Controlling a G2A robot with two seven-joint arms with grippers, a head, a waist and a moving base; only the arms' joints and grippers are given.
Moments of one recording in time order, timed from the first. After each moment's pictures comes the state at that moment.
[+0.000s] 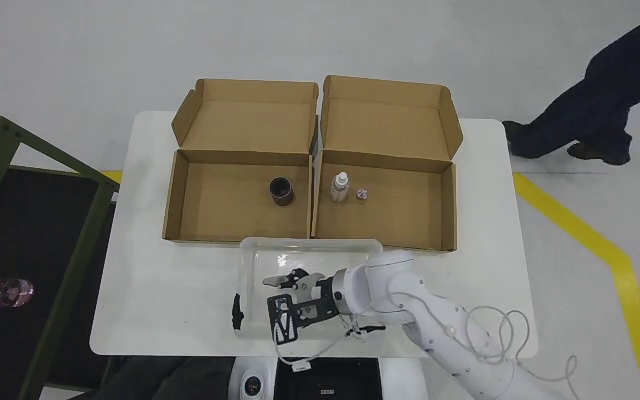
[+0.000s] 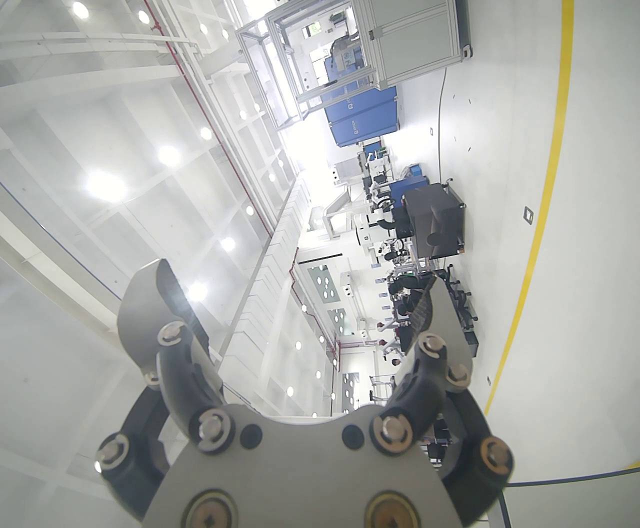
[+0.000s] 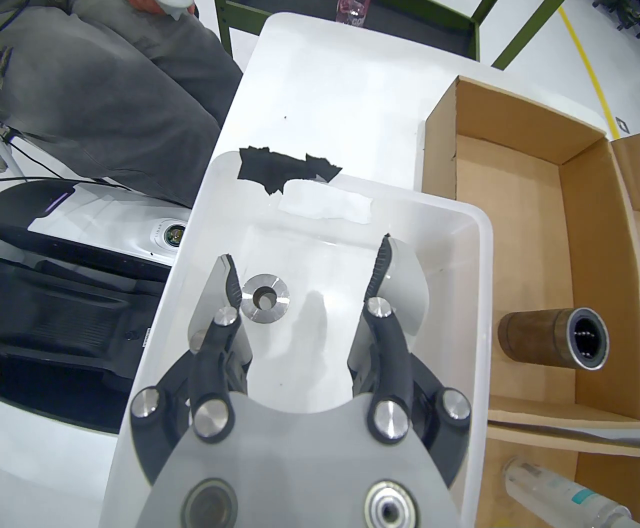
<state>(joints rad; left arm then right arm) -0.19 -0.18 -0.57 -1.44 2.04 -0.23 0.13 -1.09 -1.27 0.77 -1.84 -1.36 -0.95 0.58</state>
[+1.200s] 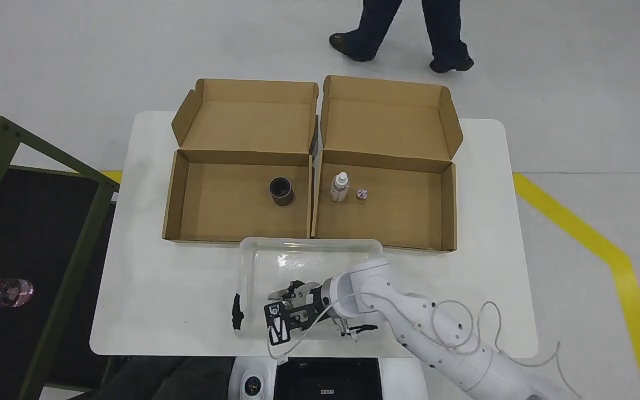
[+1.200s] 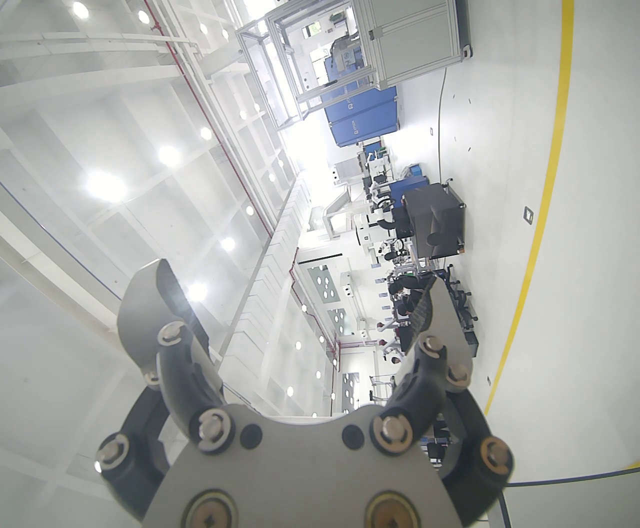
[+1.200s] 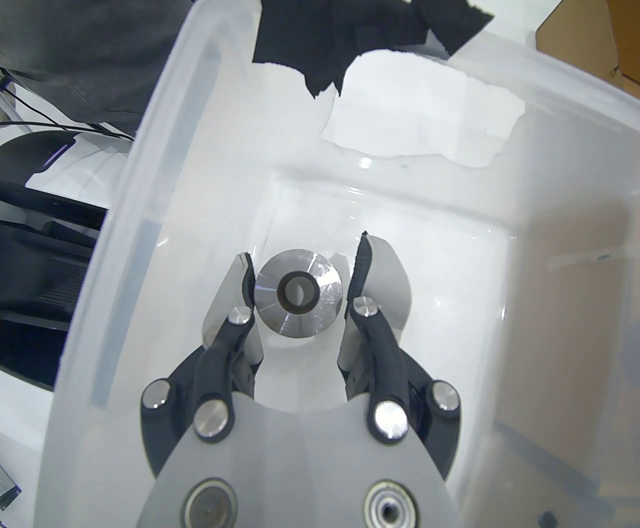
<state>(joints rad) -0.19 -0.18 -0.57 -1.44 2.04 -0.23 0.13 -1.02 -1.29 0.63 -1.62 -1.46 -0.91 0.49</state>
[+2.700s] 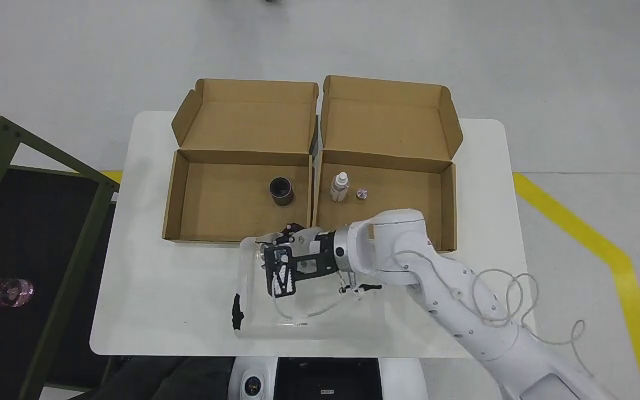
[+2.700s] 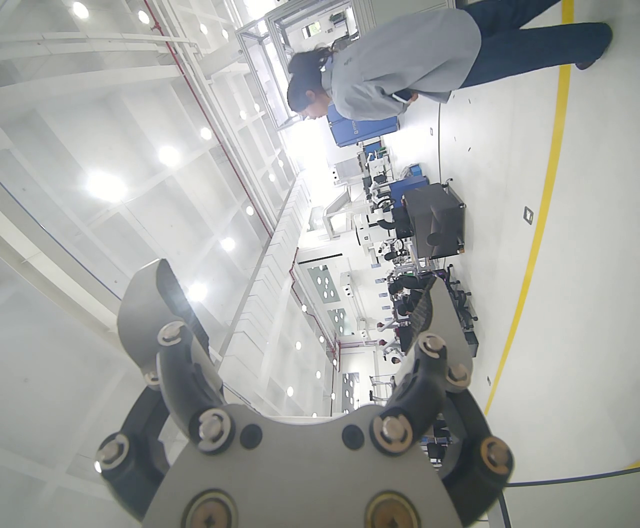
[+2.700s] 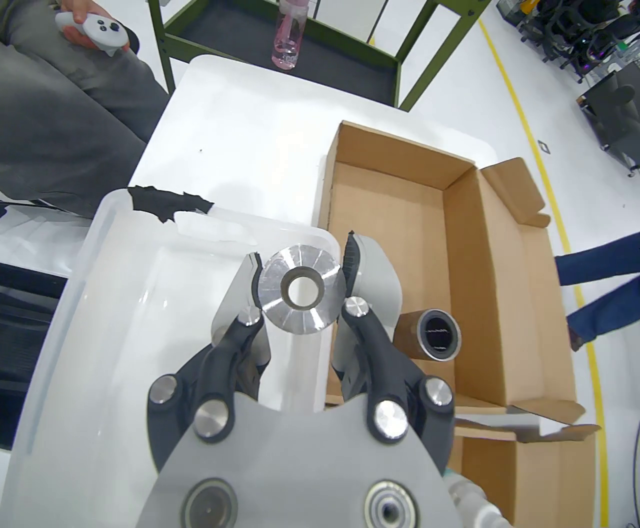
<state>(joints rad) -0.19 -0.18 -0.57 -1.44 2.04 -0.23 0.13 -0.88 -1.28 0.80 -1.80 -1.33 -0.89 0.49</state>
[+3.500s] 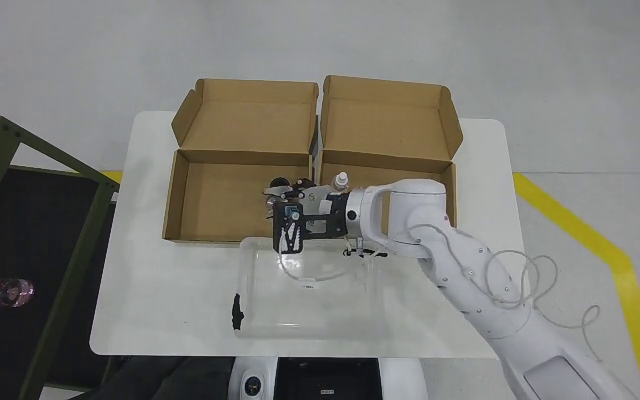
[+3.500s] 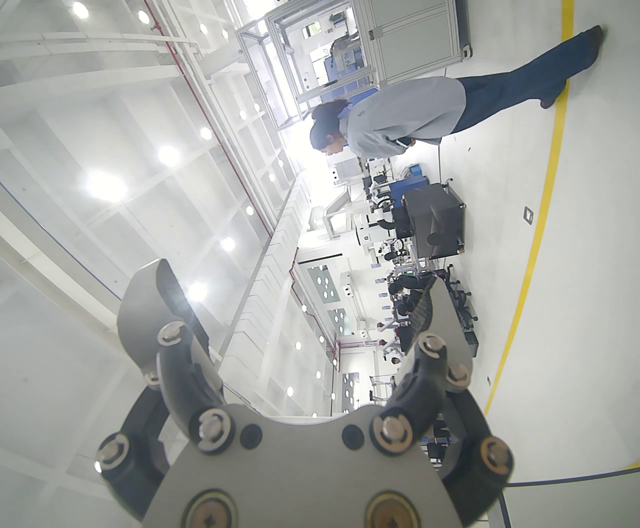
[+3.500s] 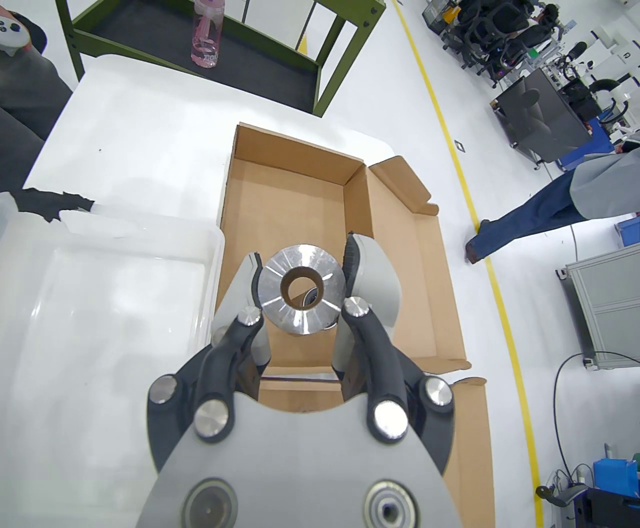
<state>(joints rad) -0.19 -0.18 -0.57 -1.44 2.04 -0.23 0.13 -0.77 -1.29 0.84 -1.73 -1.41 -0.81 0.38</state>
